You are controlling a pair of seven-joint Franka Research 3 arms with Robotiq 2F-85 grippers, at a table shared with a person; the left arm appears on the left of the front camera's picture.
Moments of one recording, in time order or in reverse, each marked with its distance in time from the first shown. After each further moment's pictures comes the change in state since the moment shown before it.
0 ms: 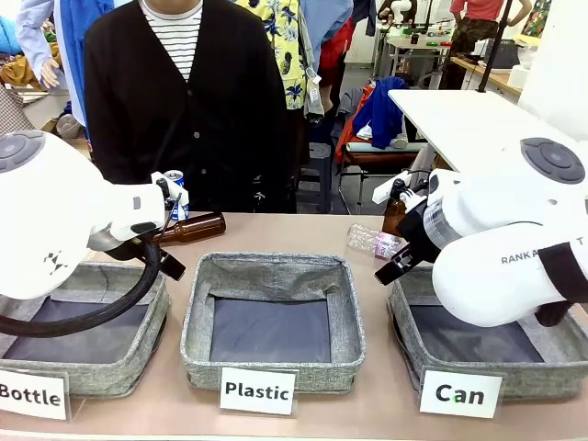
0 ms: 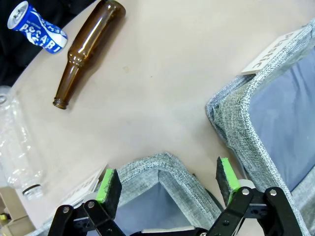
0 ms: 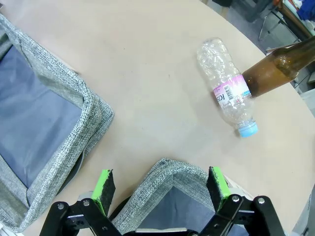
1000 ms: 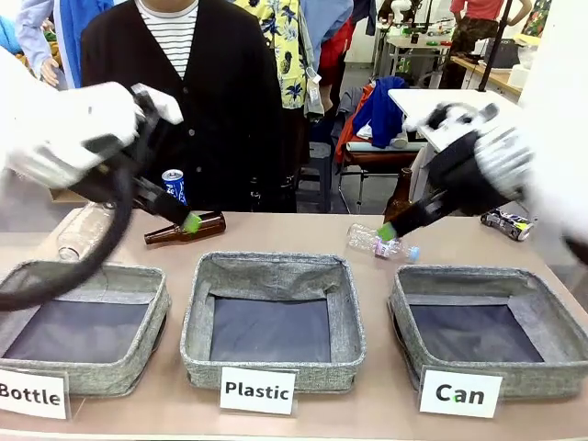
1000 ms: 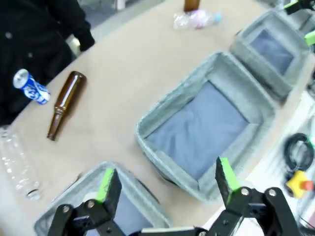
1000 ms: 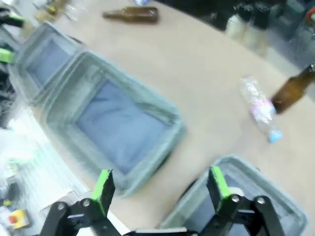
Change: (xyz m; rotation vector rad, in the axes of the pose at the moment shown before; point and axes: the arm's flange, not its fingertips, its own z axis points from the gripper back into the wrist) left arm 0.030 -0.036 0.180 -0.233 -0.199 -0.007; right arm 0.017 0.002 0.161 0.351 -0.162 -0.126
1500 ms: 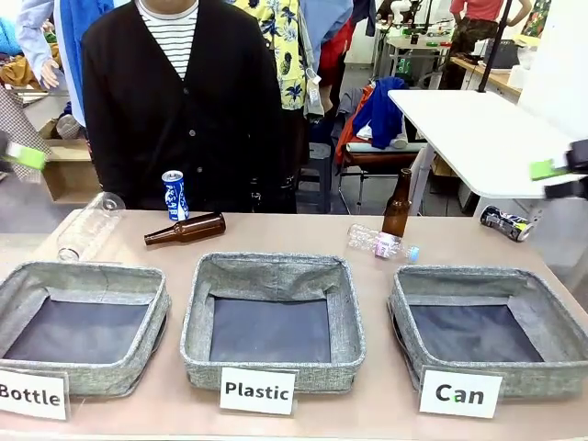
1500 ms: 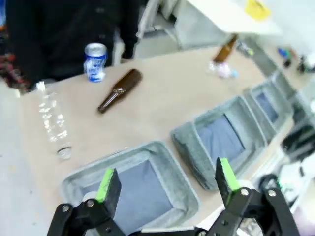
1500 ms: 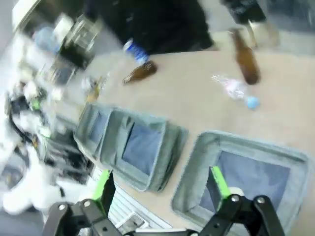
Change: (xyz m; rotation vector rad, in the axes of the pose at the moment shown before) left arm -0.098 0.171 0.131 -0.061 -0.242 0.374; right arm -0.096 -0.157 0.134 0.176 -0.275 -0.543
